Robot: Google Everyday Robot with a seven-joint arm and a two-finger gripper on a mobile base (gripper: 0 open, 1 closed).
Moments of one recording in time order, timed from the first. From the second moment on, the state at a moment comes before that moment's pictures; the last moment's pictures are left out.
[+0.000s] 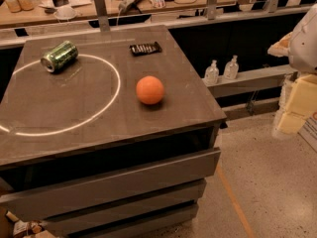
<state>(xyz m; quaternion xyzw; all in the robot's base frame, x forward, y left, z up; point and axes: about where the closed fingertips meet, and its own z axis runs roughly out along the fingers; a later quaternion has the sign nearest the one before) 0.438 -0.217 0.976 -0.60 0.78 -0.03 0.16</state>
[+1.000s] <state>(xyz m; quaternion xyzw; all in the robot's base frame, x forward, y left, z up) 0.463 -0.197 0.955 -0.59 0.76 0.07 0.27</state>
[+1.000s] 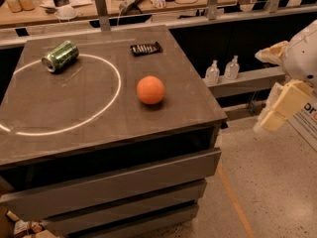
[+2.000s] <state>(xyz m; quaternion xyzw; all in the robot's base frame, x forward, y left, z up) 0.494 -0.137 0.950 -0.57 0.71 0.18 0.38</state>
